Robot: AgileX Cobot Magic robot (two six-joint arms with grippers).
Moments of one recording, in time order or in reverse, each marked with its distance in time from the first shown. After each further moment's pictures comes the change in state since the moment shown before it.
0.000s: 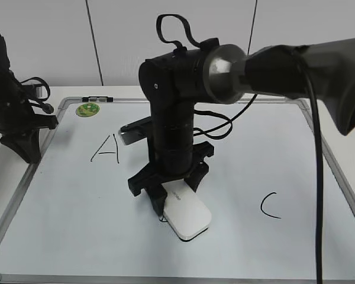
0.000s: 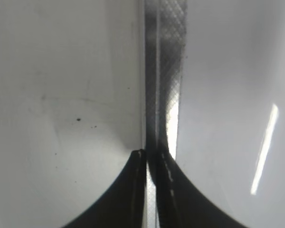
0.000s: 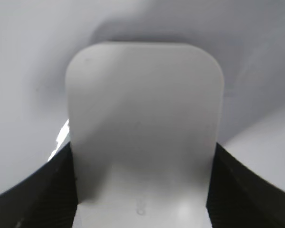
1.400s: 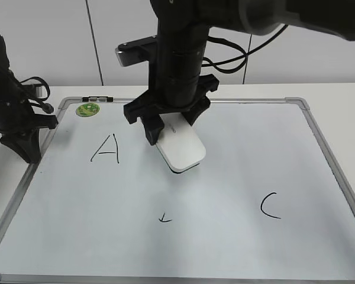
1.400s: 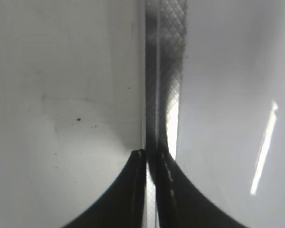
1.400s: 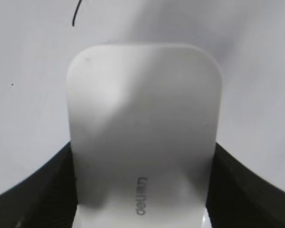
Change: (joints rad) left arm 0.002 0.000 0.000 -0.009 0.002 0.000; right arm -0.039 -0.133 -0.157 -0.088 0.005 0.040
